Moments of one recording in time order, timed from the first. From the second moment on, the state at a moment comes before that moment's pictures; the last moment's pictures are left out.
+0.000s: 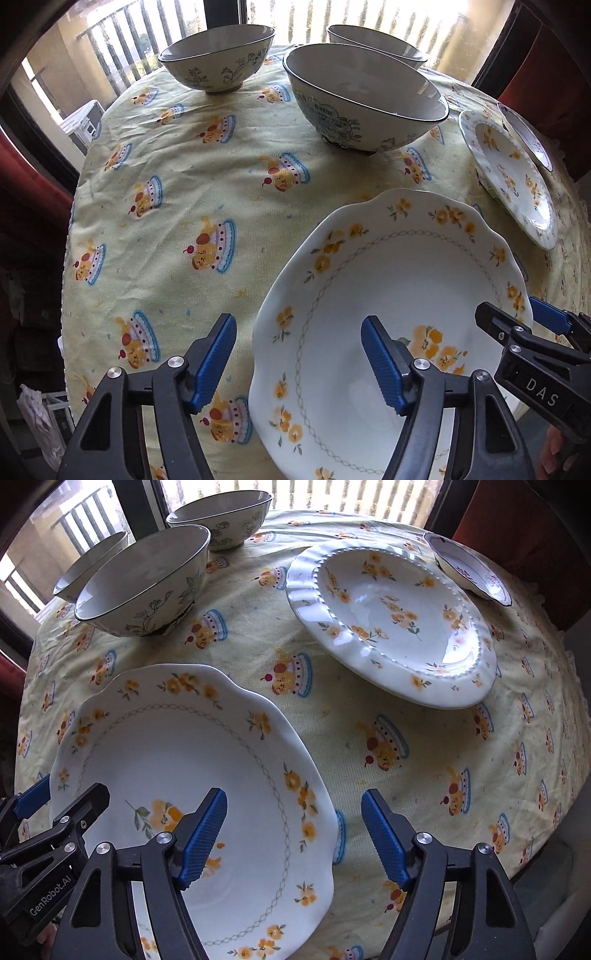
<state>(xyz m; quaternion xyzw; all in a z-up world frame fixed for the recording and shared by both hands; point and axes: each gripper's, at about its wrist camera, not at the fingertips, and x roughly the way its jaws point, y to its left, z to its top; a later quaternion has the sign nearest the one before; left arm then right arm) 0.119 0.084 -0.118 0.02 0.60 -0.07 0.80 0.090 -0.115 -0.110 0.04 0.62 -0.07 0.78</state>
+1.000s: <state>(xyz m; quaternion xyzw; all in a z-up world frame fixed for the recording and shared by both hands) 0.105 0.057 -0.113 0.02 0.59 -0.05 0.80 0.074 -0.107 -0.102 0.04 0.61 -0.02 0.79</state>
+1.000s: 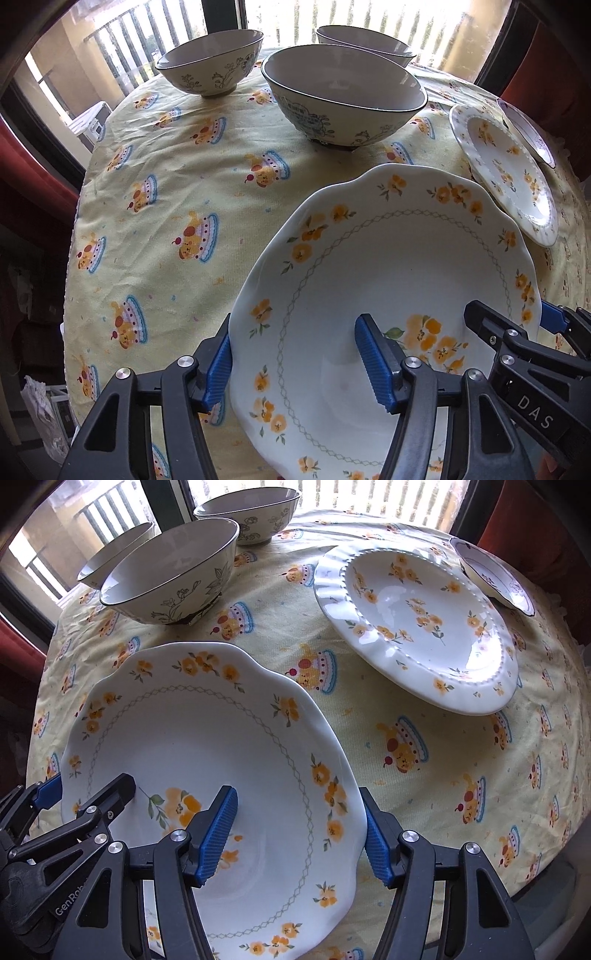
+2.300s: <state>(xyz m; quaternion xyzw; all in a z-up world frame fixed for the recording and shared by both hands) 0.089 -0.144 -0.092 0.01 0.57 -0.03 0.82 0.068 -0.316 -0.069 0.02 0.58 -0.01 0.81</state>
